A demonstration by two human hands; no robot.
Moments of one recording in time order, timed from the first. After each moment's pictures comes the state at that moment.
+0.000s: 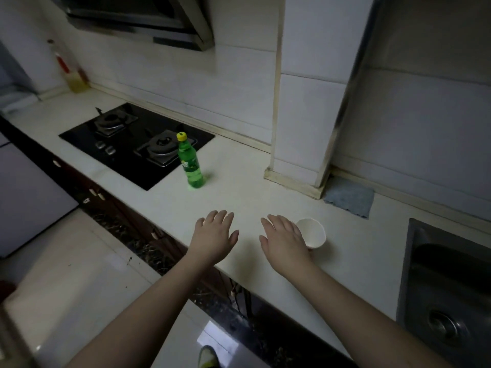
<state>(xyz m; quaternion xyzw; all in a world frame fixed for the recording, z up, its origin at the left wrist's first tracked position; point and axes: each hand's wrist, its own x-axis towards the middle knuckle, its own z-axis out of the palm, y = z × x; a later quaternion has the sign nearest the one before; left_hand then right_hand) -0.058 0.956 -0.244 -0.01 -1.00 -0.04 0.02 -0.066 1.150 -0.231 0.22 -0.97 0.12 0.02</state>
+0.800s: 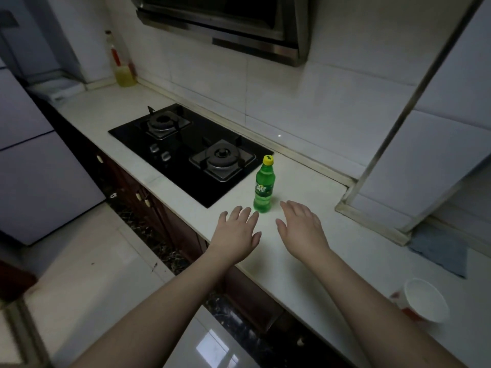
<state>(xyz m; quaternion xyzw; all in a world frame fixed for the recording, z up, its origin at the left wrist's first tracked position) -0.117 0.743 -0.226 -0.04 -1.00 -0.01 0.04 -0.162 0.914 -0.192 0.20 -0.97 0.11 0.01</state>
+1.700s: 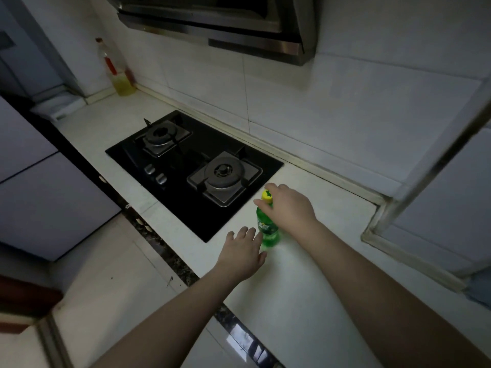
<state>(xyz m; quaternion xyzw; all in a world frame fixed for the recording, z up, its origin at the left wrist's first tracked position) -0.254 0.730 -0.260 -0.04 -0.99 0.05 -0.11 -0.355 0.851 -0.186 0.24 -0.96 0.15 -0.01</state>
